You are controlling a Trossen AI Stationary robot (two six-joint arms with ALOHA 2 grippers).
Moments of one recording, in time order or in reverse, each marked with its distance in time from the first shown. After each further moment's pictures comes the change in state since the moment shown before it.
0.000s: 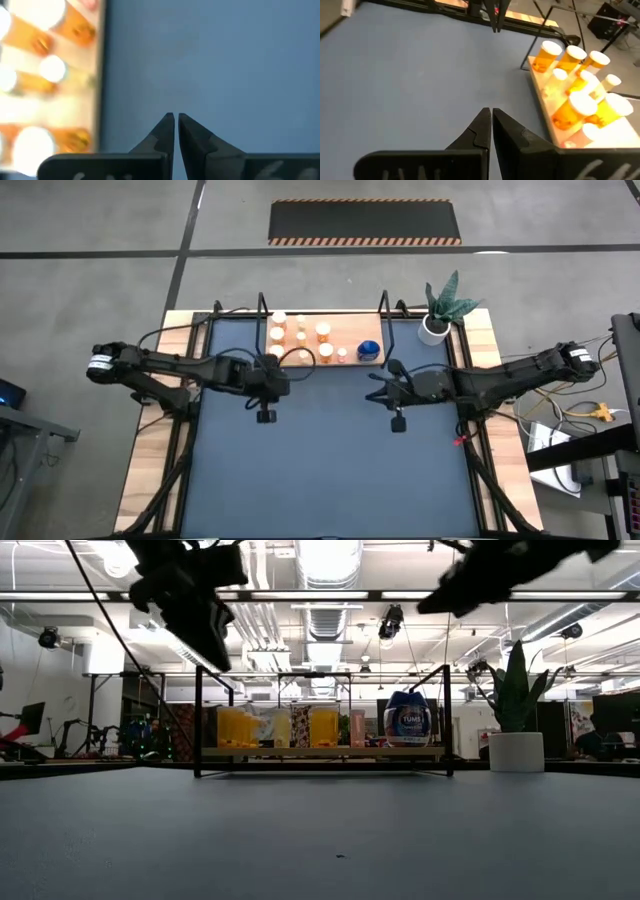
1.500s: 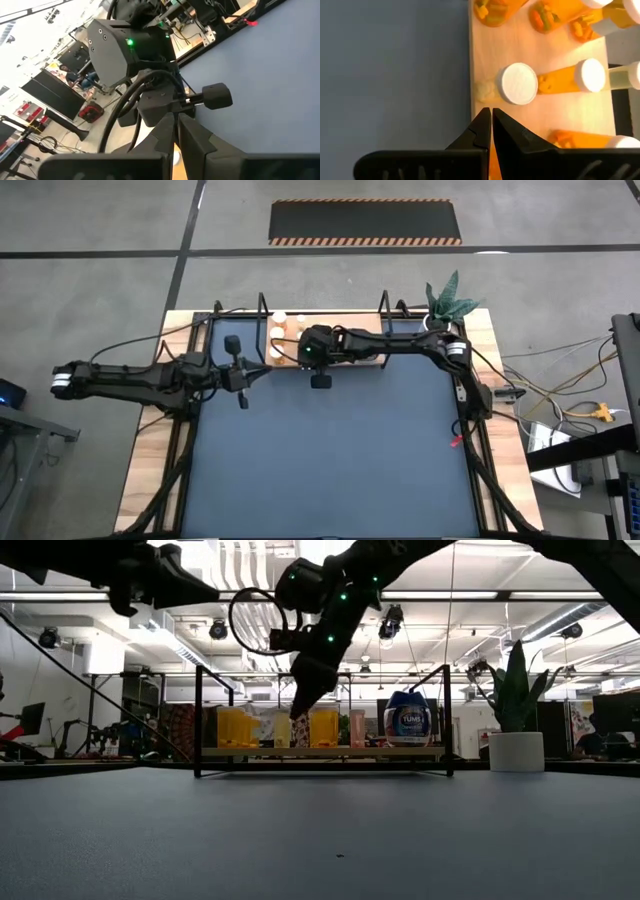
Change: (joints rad) left arm 0.082 -0.649 -0.535 0.761 -0.012 0.636; right arm -0.367 1.063 1.117 -0.599 -0.015 -0.224
